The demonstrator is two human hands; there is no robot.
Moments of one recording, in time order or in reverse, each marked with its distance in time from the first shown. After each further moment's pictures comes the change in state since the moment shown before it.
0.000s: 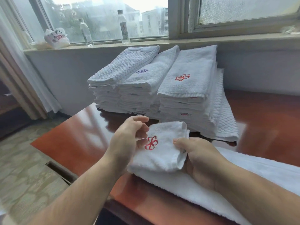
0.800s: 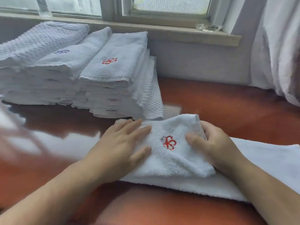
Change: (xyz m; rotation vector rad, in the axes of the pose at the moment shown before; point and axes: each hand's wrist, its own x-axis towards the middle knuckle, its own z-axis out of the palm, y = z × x) left_hand -0.024 -0.045 0.104 1.254 -0.565 0.696; right_hand -0.112 -0.009 -0.163 -0.680 0.482 -0.314
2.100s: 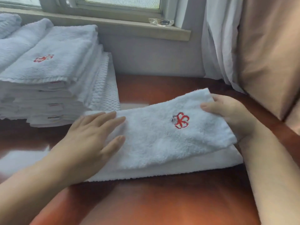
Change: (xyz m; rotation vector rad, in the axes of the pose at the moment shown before) left_hand 0.042 0.037 -0.008 -0.010 -0.064 0.009; right_hand 0.010 0.027 -0.138 0.443 -0.073 0.030
